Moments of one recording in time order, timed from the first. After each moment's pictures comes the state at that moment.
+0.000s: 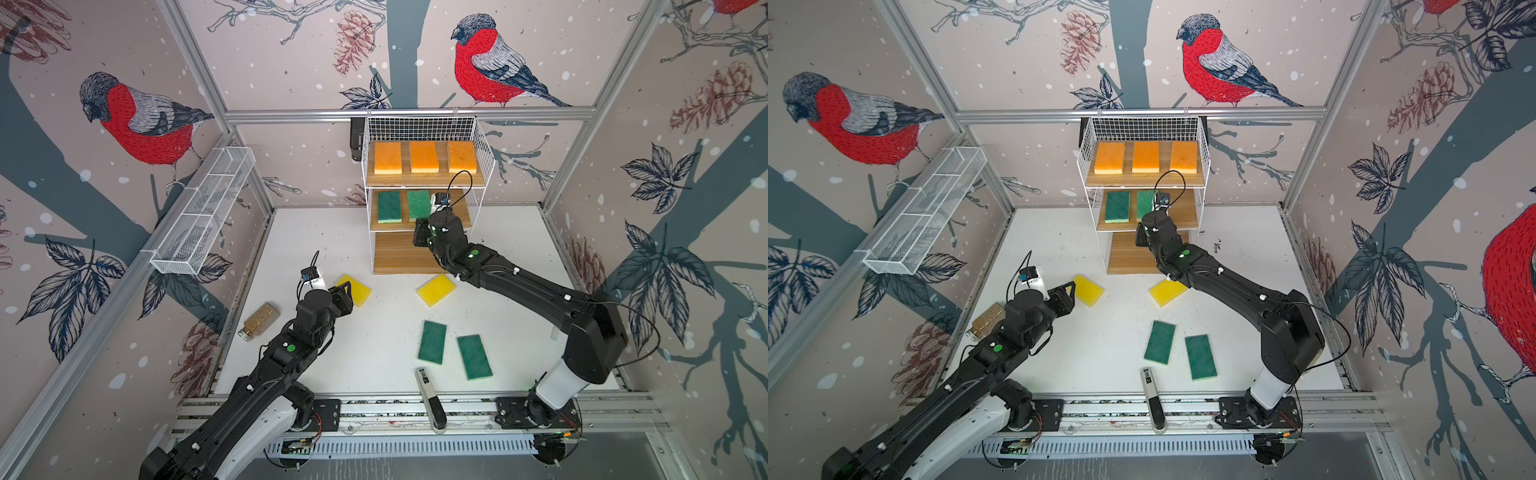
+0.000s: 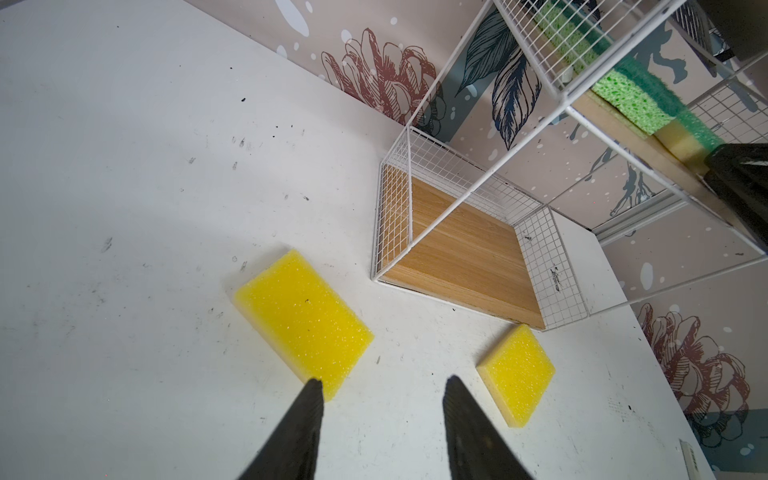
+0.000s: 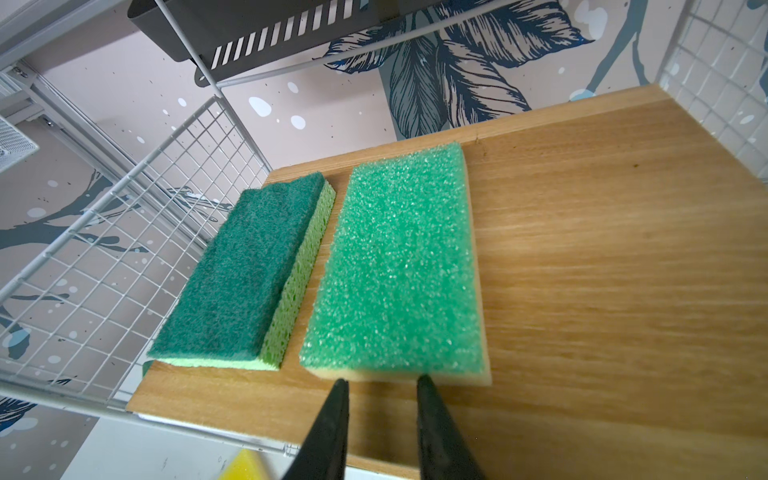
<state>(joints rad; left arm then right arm) -0.50 0.71 0.45 -0.15 -0.24 -0.67 0.79 1.66 1.36 -0.07 0.39 0.44</state>
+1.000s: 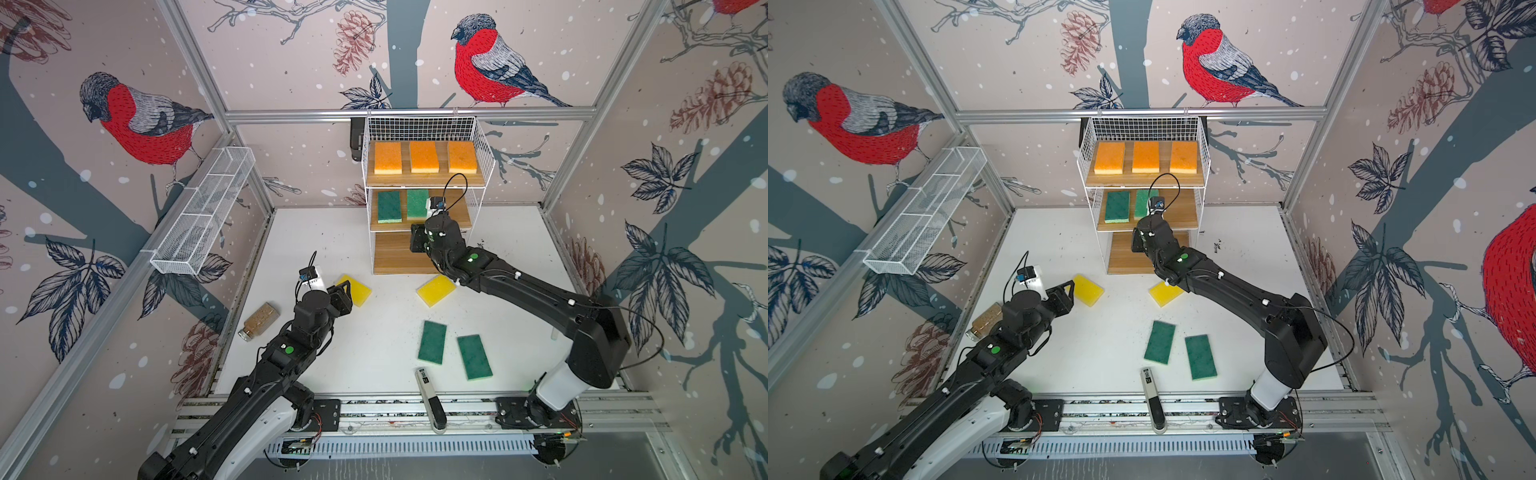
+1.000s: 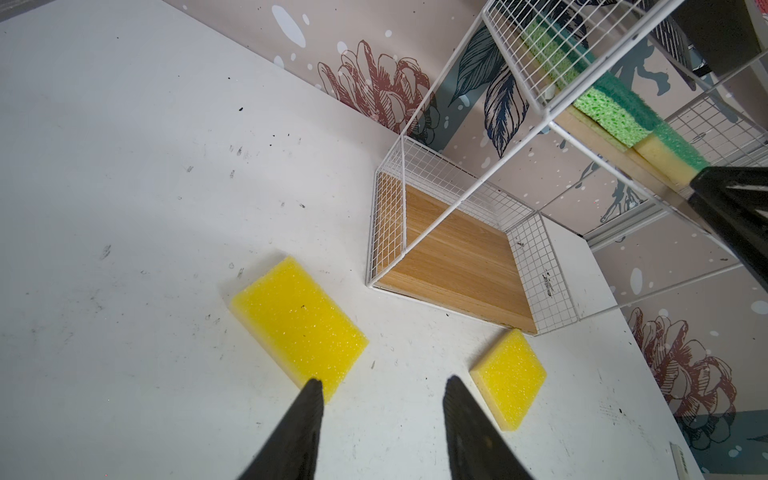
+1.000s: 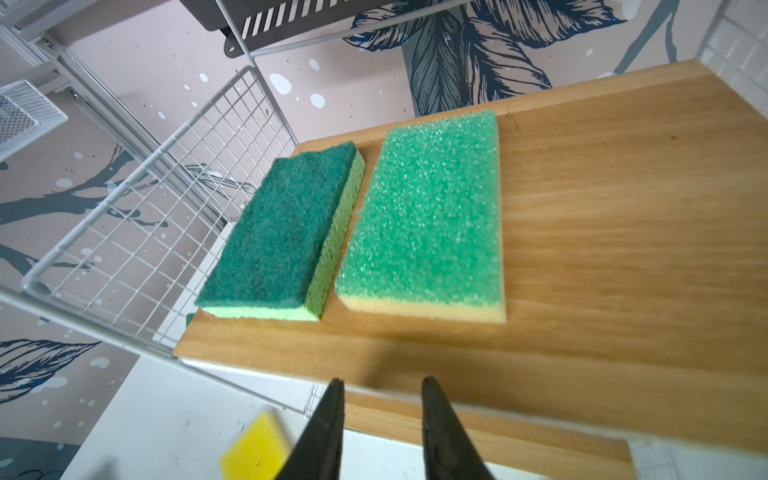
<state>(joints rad) -0.50 0.69 0.45 -0.15 -0.24 -0.67 0.84 1.61 1.34 -0.14 0.40 0.45</state>
